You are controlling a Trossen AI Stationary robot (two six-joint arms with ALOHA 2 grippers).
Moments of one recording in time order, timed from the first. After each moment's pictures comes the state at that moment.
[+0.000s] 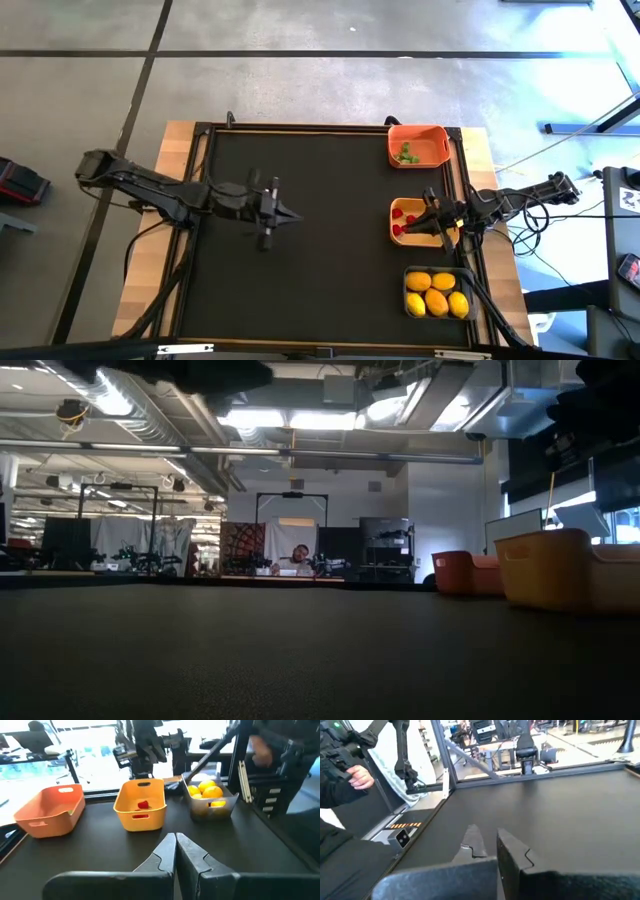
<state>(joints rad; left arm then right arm) -0.17 1.16 0.64 0.28 -0.13 0.04 0.31 0.23 0.22 -0.09 0.07 0.20</state>
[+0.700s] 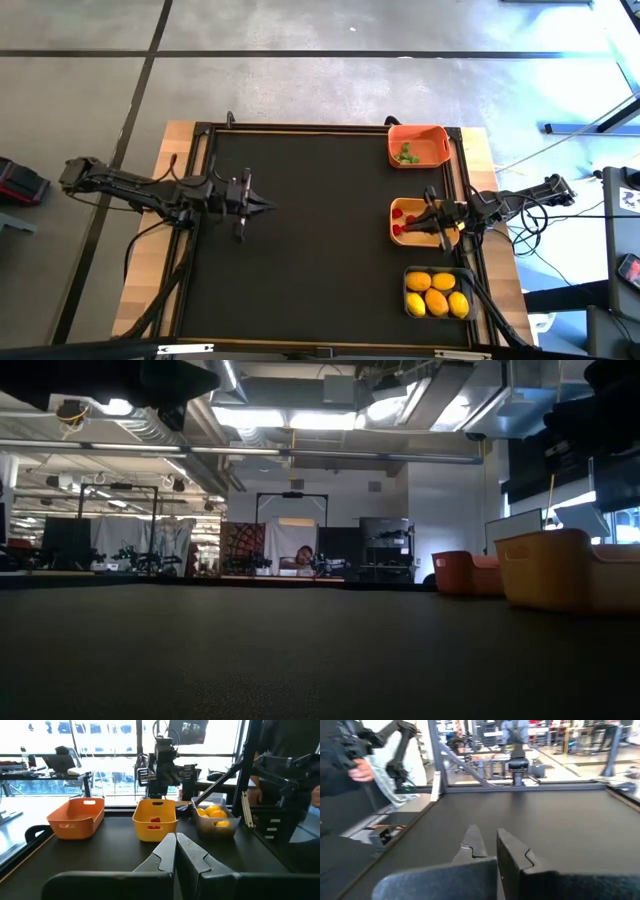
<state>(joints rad) -0.12 0.76 0.36 0.36 -0.14 -0.01 0.31 0.14 0.14 -0.05 0.11 0.09</state>
